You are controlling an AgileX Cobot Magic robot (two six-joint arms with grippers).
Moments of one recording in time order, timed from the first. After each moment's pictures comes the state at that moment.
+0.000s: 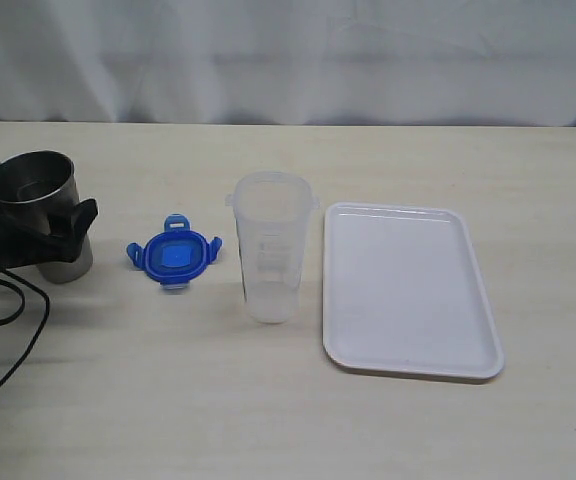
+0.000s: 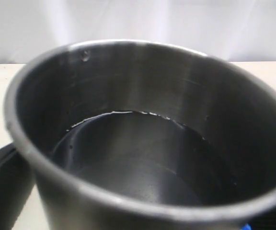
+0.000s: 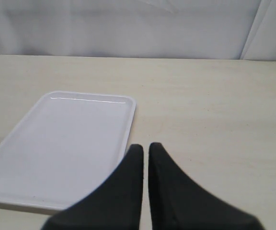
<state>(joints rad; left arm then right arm) 0.08 2.05 -0.52 0.41 -1.21 -0.16 0.00 0.01 0.00 0.01 0.34 -0.03</state>
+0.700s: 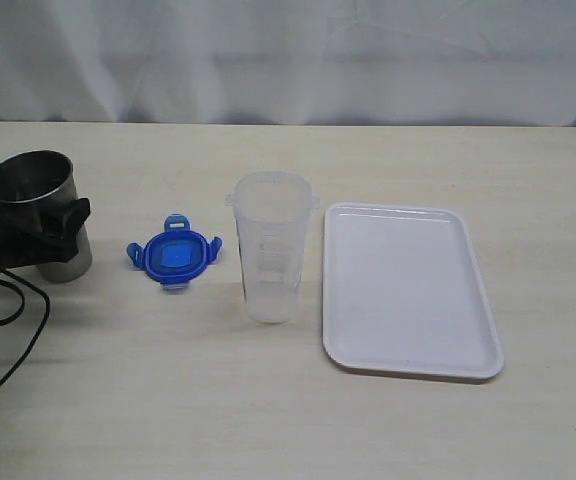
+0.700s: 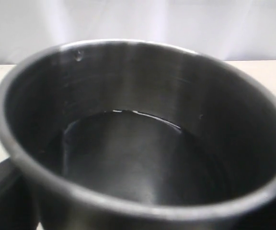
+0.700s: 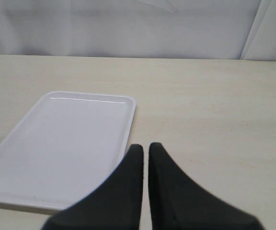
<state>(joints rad) 0.08 2.05 -0.52 0.42 -1.21 -0.16 0.00 0.01 0.00 0.01 0.34 -0.03</state>
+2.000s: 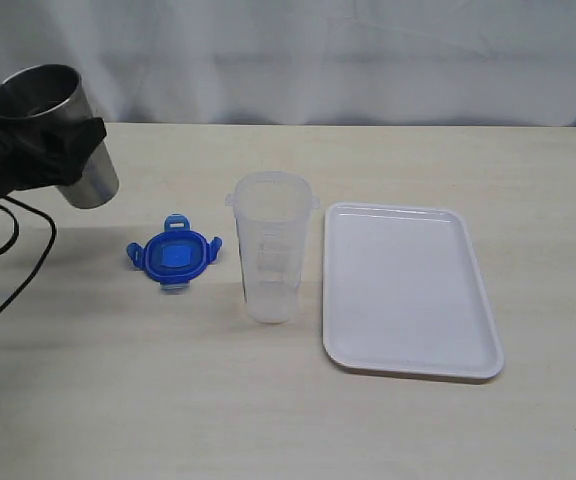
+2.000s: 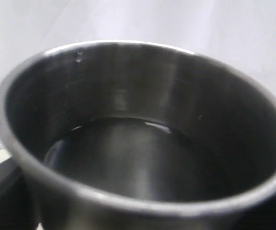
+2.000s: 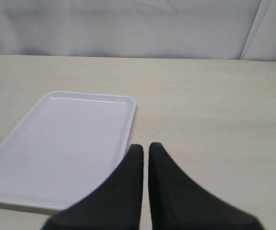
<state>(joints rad) 0.06 1.88 -0.70 0.62 -1.09 -0.43 0.00 0.01 0.00 0.01 0.34 -0.03</state>
